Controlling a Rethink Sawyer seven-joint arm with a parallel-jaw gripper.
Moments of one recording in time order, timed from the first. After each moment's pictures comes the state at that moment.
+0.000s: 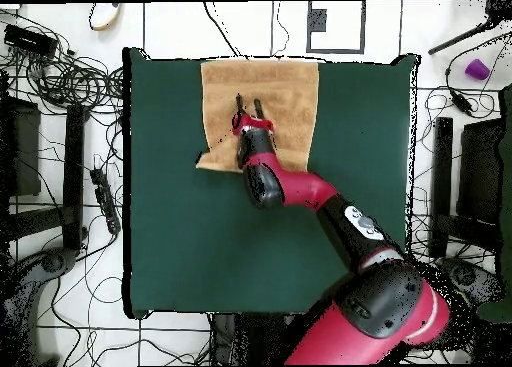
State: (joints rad) arm -0.61 0.01 0.64 1.35 -0.59 -0.54 1.96
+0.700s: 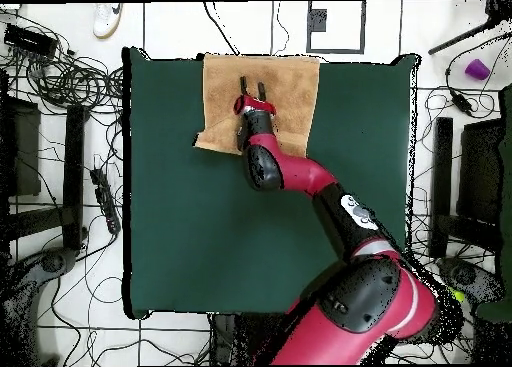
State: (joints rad) arm -0.59 0.00 0.63 1.29 -0.52 -0.49 1.96
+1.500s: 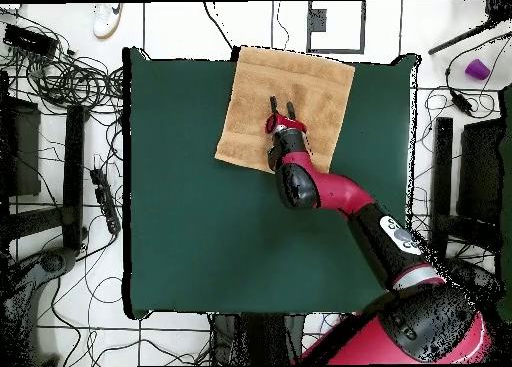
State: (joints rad) arm -0.76 -0.06 0.64 1.43 -0.61 -0.42 1.96
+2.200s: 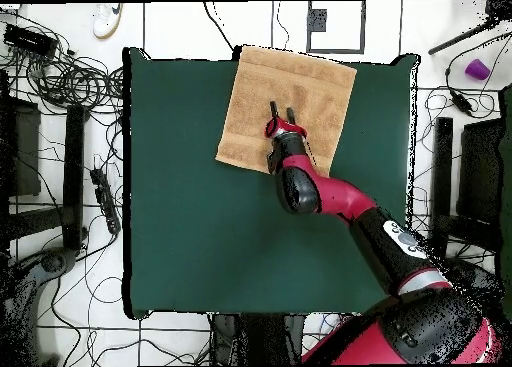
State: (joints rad) arm -0.74 -0.12 0.60 1.51 -0.52 -0.42 1.96
